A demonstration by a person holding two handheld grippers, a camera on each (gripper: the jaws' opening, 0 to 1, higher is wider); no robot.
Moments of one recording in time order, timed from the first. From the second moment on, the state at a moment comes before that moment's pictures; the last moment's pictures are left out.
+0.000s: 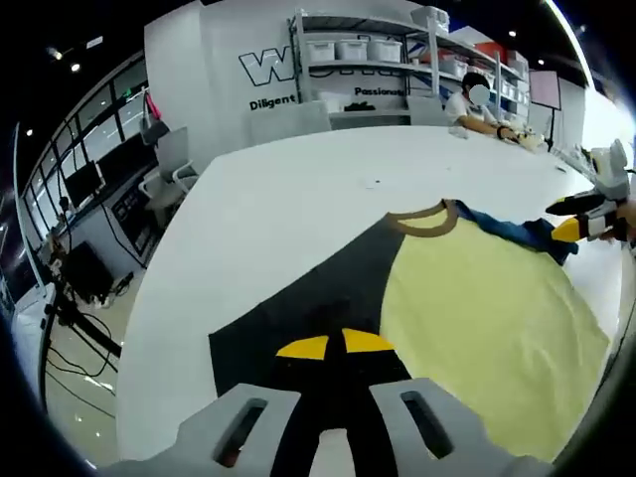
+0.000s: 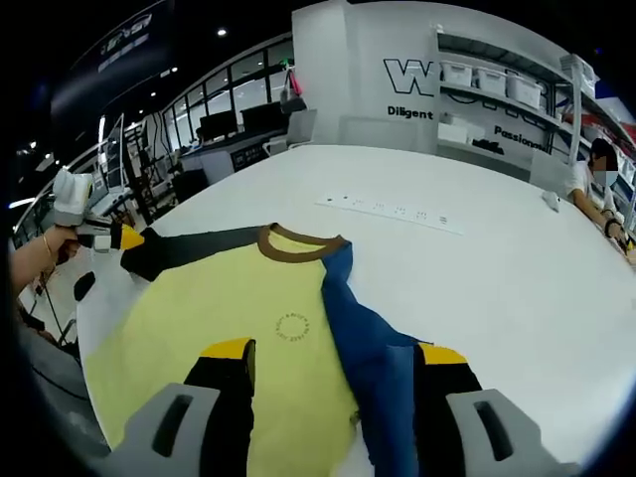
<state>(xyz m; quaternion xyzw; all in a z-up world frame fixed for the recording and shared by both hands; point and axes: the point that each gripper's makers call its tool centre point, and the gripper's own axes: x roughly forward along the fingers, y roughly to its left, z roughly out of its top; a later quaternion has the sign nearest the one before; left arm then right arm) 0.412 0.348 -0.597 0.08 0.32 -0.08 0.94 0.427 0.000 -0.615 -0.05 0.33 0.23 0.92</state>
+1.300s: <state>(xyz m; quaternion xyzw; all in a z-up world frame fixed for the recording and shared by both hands) 0.453 0.191 -0.533 0.03 0.25 -0.20 0.95 0.445 -0.077 -0.639 -0.04 0.37 0.13 0.92</state>
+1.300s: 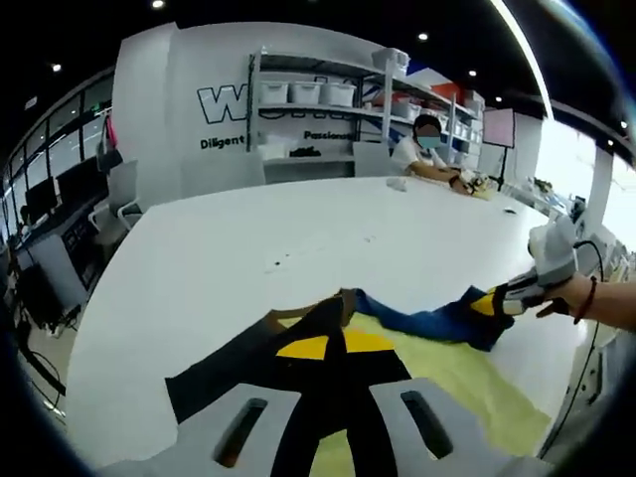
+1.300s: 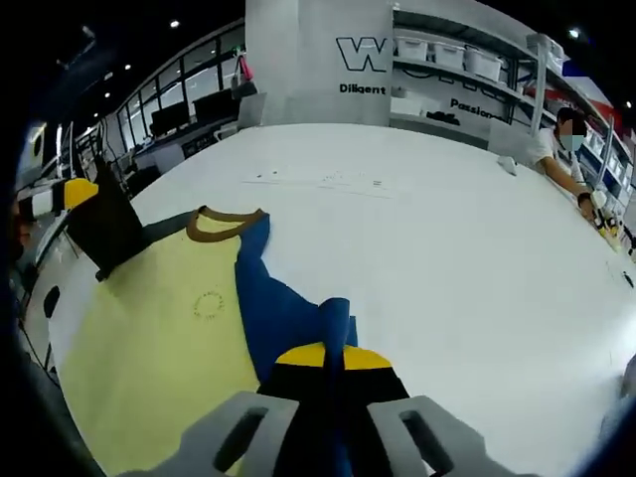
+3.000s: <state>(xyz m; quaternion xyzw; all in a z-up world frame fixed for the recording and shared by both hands) 0.457 0.013 -0.585 0.07 0.27 -0.31 0.91 0.454 -0.145 -0.602 -0.05 0.33 0.05 0.94</state>
